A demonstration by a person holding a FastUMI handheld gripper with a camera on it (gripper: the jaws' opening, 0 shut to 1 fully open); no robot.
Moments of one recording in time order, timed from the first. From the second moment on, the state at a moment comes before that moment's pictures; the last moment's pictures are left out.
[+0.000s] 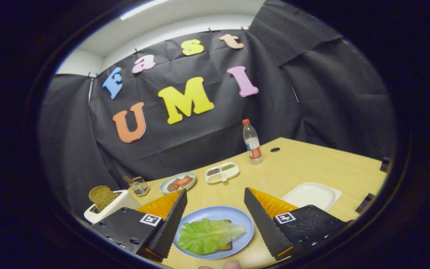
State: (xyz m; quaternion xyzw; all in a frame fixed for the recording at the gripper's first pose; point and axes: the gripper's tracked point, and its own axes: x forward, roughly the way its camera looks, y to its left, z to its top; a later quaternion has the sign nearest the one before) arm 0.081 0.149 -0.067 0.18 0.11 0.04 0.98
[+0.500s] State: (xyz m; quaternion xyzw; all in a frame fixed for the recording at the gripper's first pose) arm 0.041 0.308 0.028 0.10 0.05 0.14 0.98
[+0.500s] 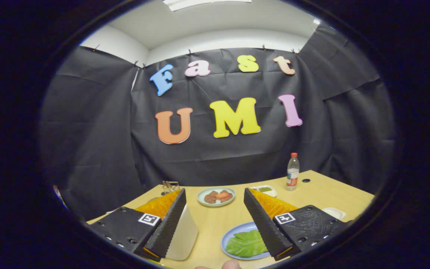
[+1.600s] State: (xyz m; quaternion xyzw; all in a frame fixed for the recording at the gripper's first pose) arm 0.079 0.437 -0.064 0.03 0.20 0.13 0.97
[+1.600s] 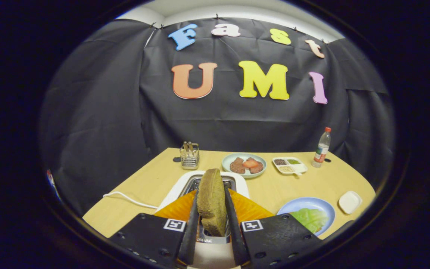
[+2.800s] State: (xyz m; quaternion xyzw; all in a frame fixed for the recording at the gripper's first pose) arm 0.058 0.311 0.053 0.13 0.08 0.10 0.98
